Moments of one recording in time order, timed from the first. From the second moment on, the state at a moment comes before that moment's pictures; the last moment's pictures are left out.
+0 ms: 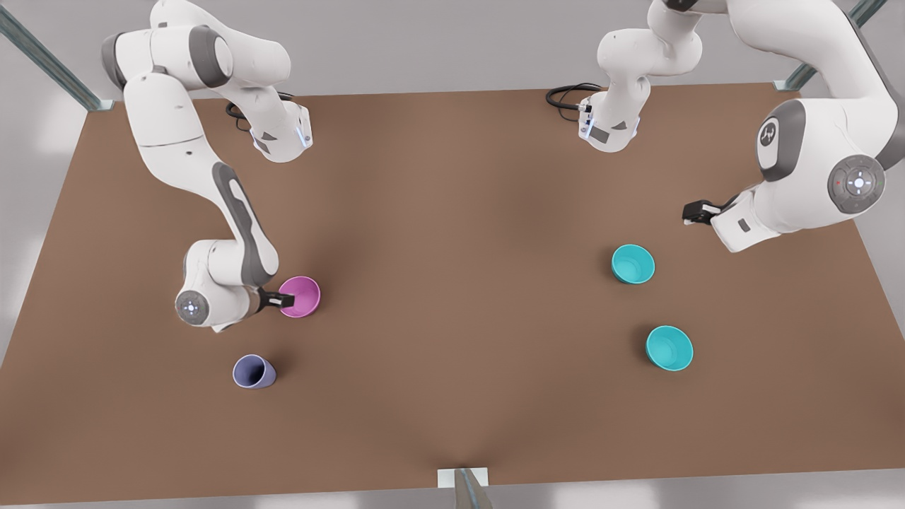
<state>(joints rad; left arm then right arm) -0.06 0.18 0.01 -1.46 0.02 1.33 0.23 0.03 0.52 0.02 -1.95 0.14 2.09 0.18</state>
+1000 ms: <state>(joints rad) -0.06 0.19 0.01 -1.46 0.02 1.33 0.24 0.24 0.55 0.12 -1.72 0.29 2.05 0.25</state>
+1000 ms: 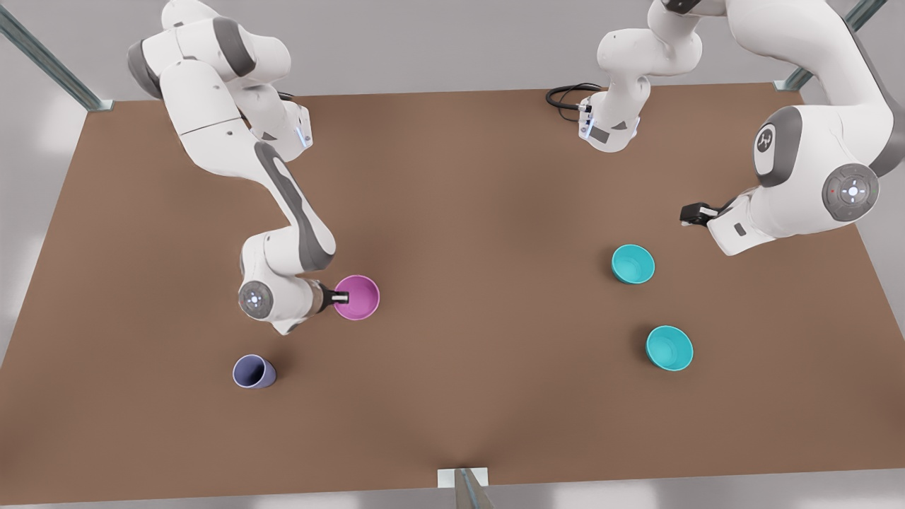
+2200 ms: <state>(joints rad) -0.07 0.37 0.21 -1.99 -0.15 1.79 0.20 -0.04 0.17 0.06 -1.34 -0.08 1.41 0.46</state>
